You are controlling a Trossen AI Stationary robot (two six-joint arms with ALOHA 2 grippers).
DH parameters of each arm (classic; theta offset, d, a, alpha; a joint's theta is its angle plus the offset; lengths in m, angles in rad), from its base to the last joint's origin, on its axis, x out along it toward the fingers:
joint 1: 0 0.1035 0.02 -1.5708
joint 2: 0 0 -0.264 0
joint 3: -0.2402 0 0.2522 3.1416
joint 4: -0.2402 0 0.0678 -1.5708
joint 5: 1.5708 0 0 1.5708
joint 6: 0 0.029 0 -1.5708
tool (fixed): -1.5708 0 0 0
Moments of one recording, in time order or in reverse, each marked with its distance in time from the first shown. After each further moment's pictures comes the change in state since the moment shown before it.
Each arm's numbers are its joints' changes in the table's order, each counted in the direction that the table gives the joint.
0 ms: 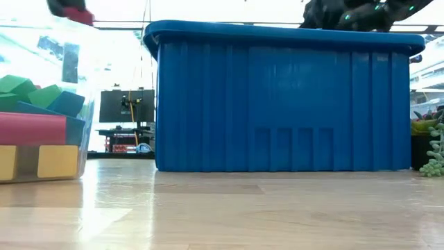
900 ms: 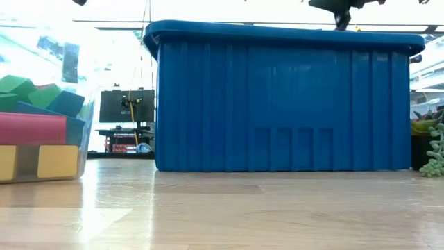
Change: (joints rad) left arm -0.087 -0.302 0.211 0.507 0.416 0.431; right arm 0.092 -0.323 -0.057 -0.145 -0.135 0.056
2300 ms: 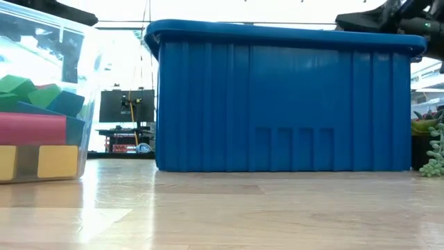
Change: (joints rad) left arm 0.072 -0.736 0.773 0.588 -0.242 0.283; right arm 0.118 -0.302 0.697 0.793 -0.062 0.059
